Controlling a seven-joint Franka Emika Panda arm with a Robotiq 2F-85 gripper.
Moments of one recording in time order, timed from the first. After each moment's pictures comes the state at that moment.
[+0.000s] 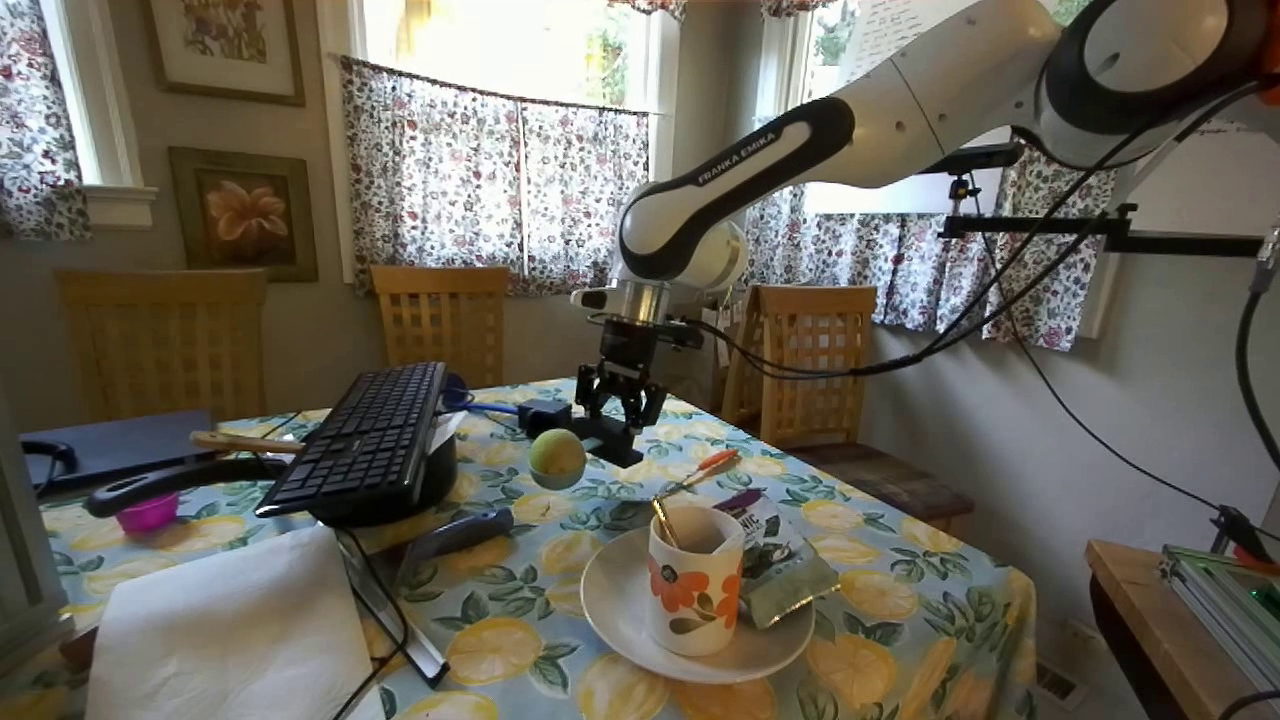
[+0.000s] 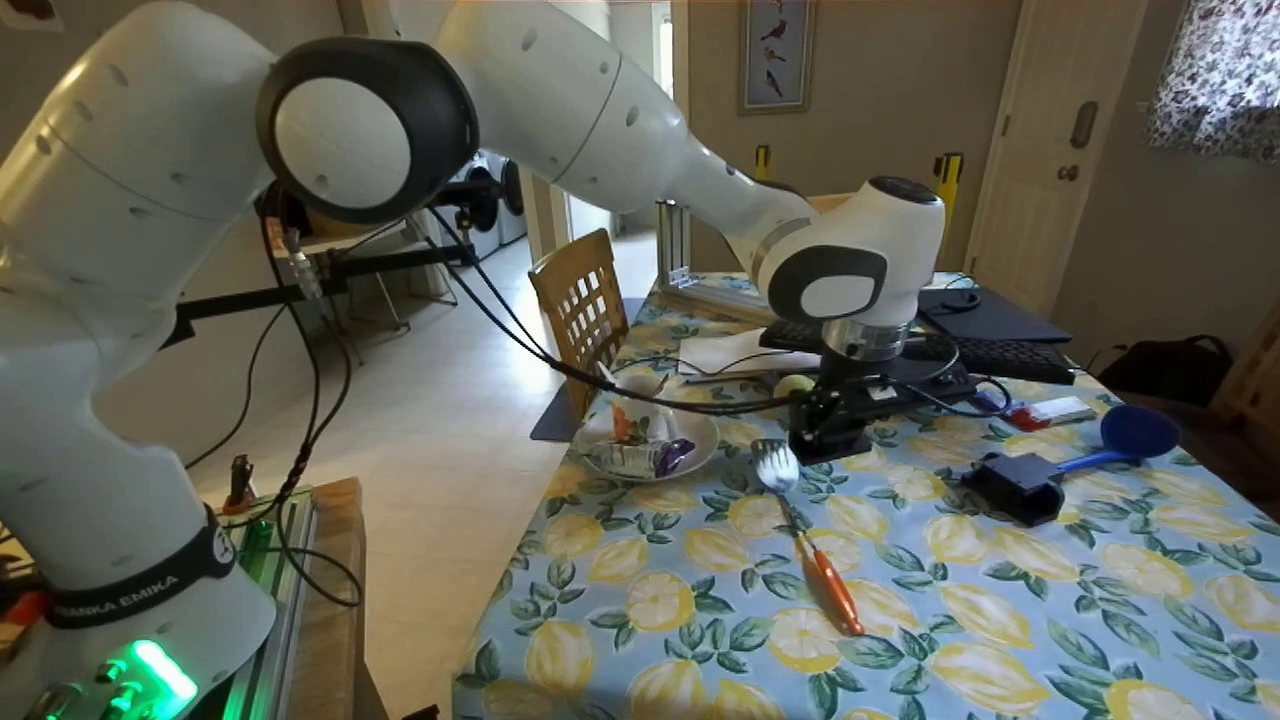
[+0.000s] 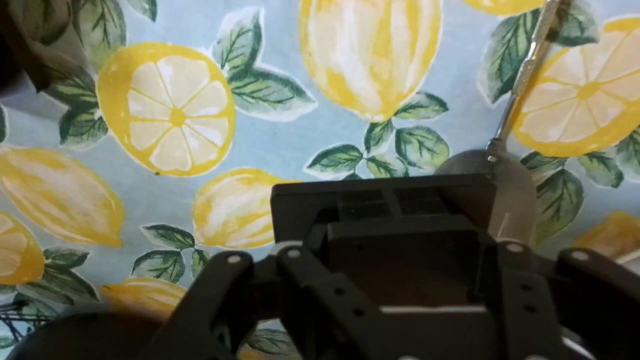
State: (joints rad) arm -0.27 0.87 0.12 -1.30 0.14 2.21 -1.58
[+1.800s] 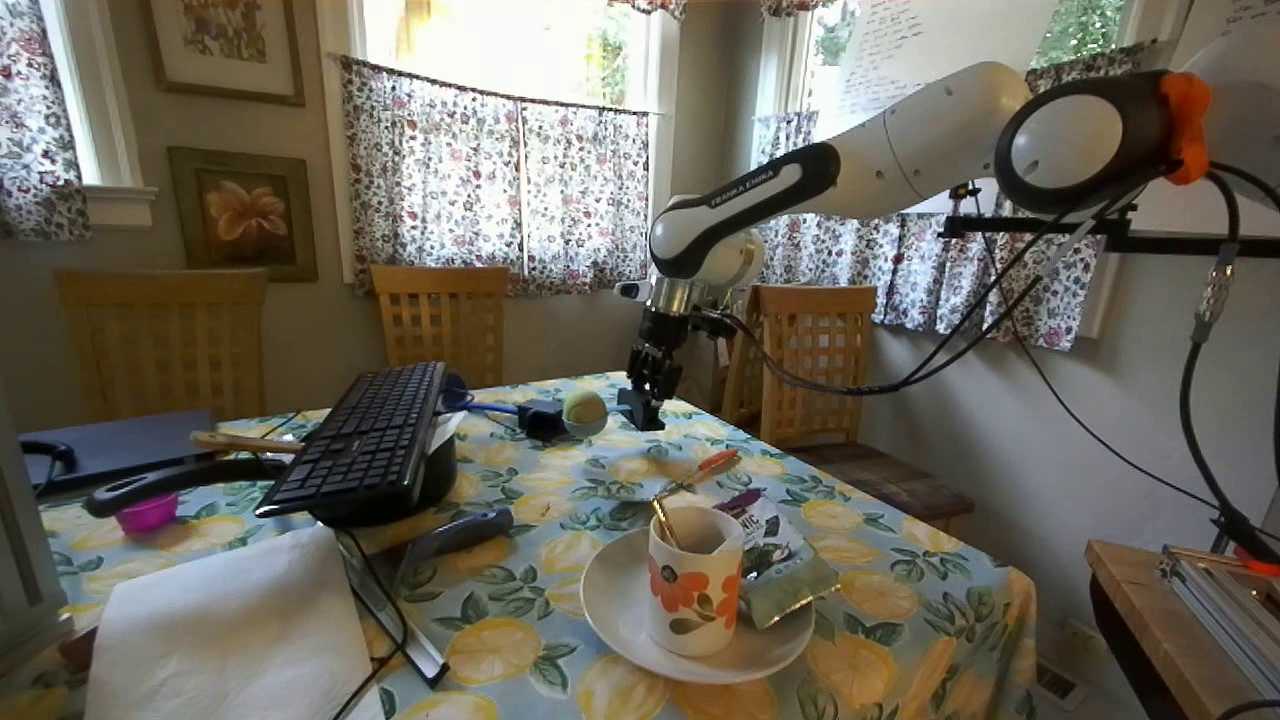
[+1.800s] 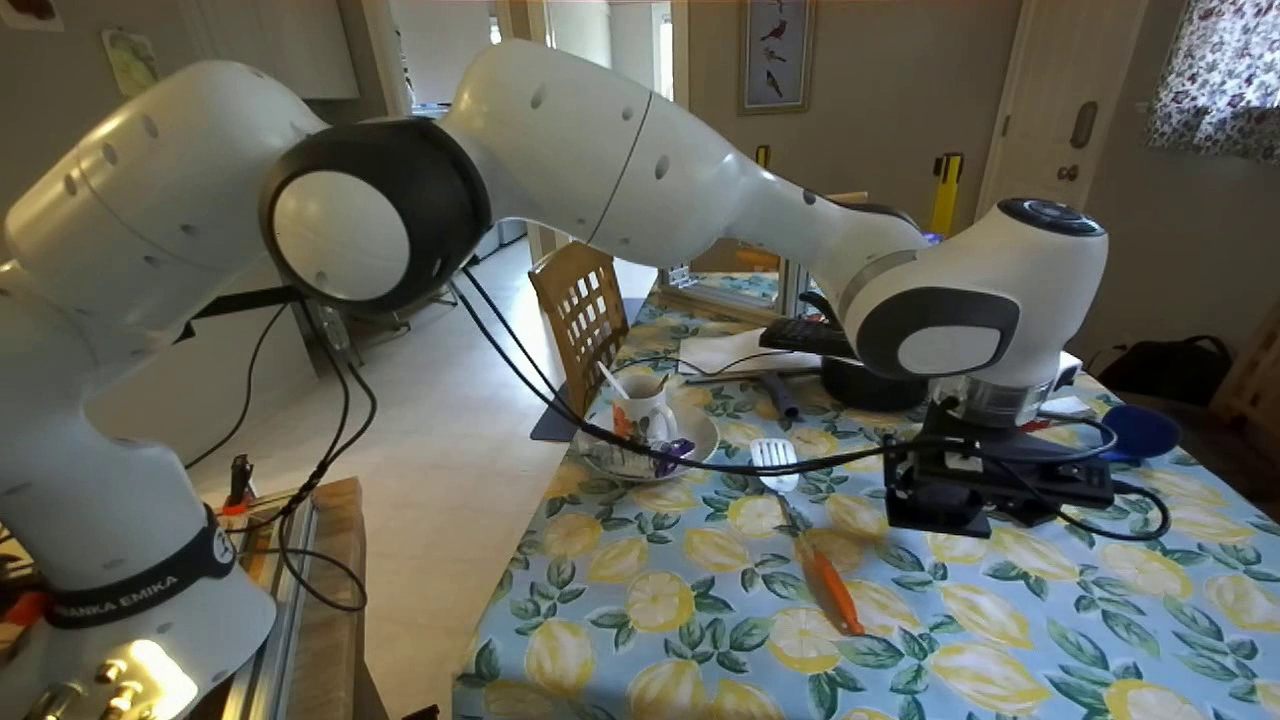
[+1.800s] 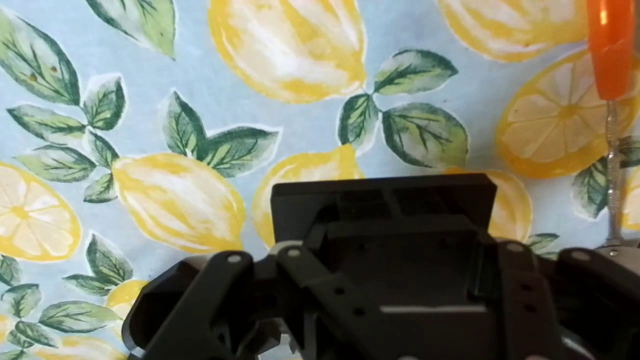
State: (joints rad) arm -0.37 1.03 0.03 -1.02 0.18 2.13 -1.27
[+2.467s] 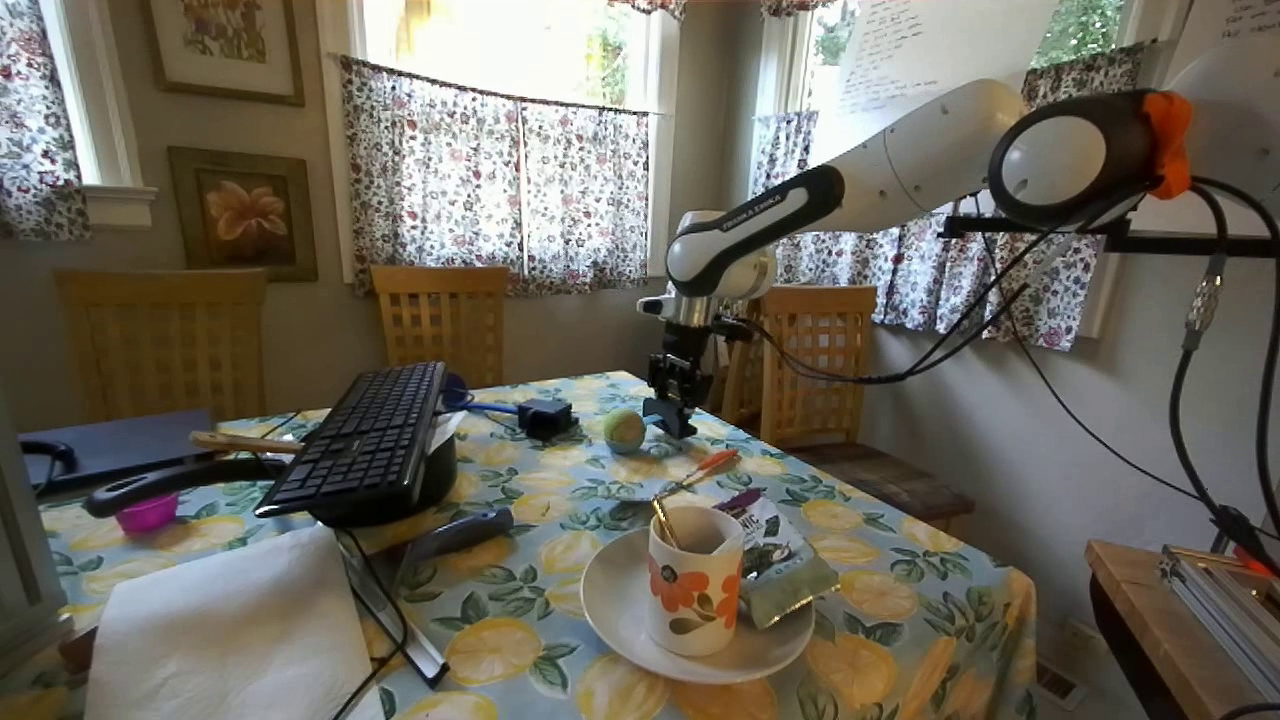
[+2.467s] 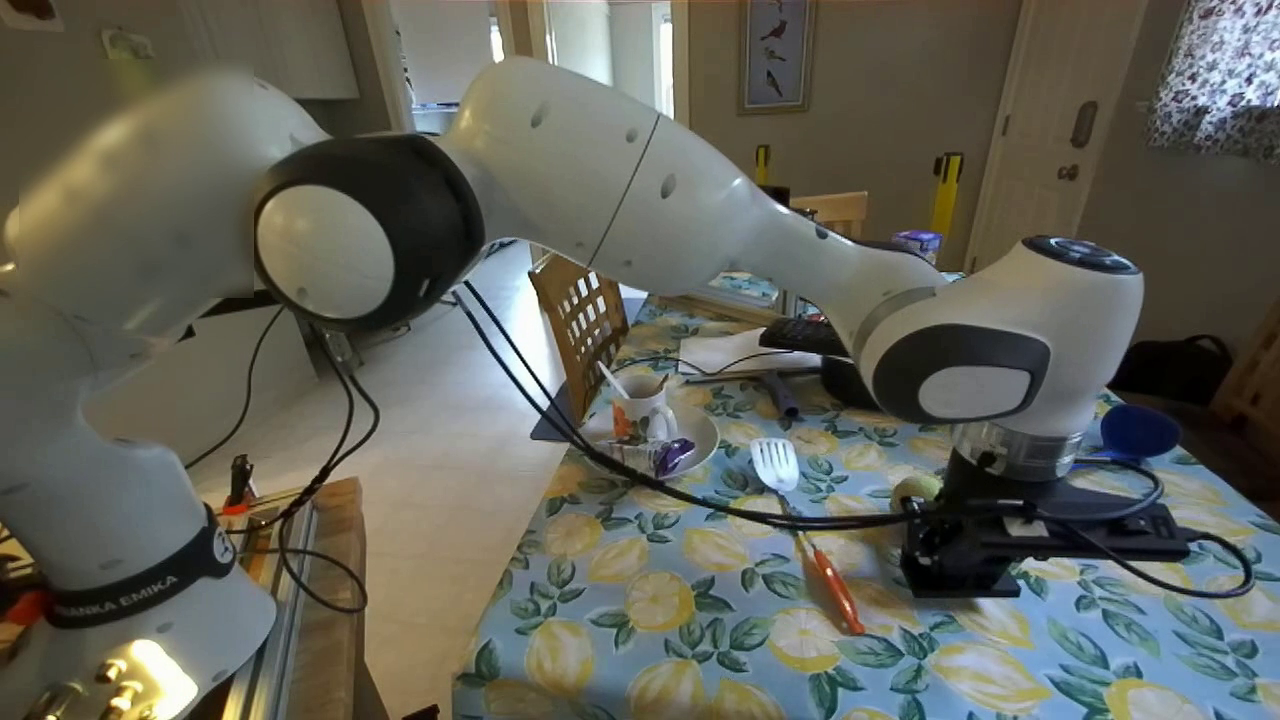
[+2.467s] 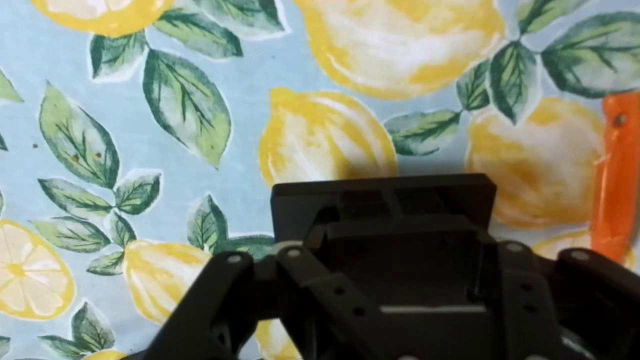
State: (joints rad) arm -0.41 1.06 -0.01 -1.02 0.12 2.13 -1.50
